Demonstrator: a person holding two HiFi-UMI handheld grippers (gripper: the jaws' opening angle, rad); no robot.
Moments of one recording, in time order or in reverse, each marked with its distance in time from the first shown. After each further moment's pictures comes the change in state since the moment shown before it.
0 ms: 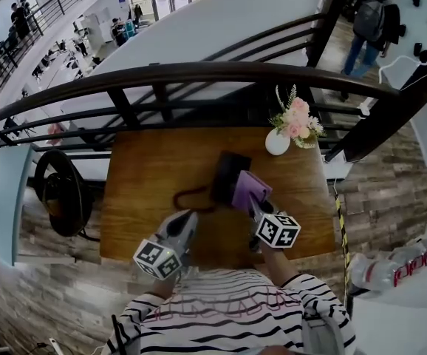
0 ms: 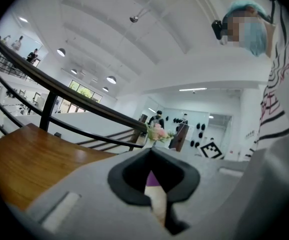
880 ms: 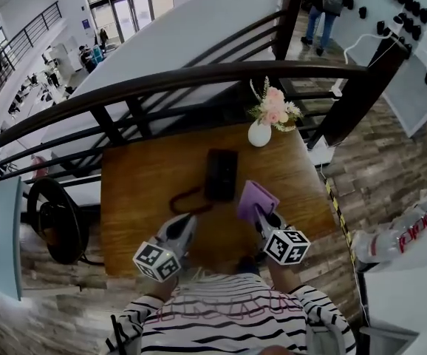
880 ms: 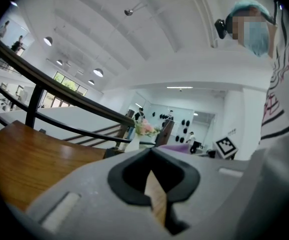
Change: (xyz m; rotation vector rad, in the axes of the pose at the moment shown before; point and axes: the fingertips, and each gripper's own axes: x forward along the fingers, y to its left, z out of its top) left arm -0.036 -0.015 -0.010 0.015 0.062 -0.175; right arm -0.100 0.042 -0.024 0.029 -0.165 -0.104
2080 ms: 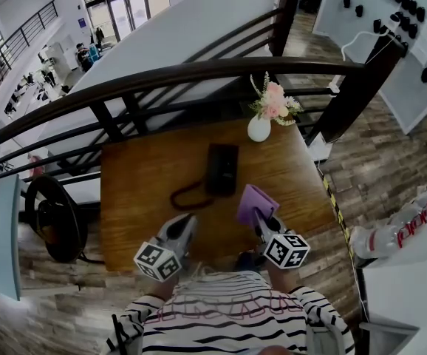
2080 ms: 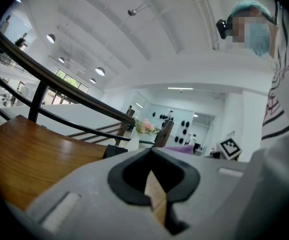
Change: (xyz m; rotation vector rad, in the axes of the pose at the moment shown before) left arm -0.021 0.000 -0.013 -0.029 -0.001 -0.006; right arm -0.020 0.015 -0.025 0.013 0.004 -0.017
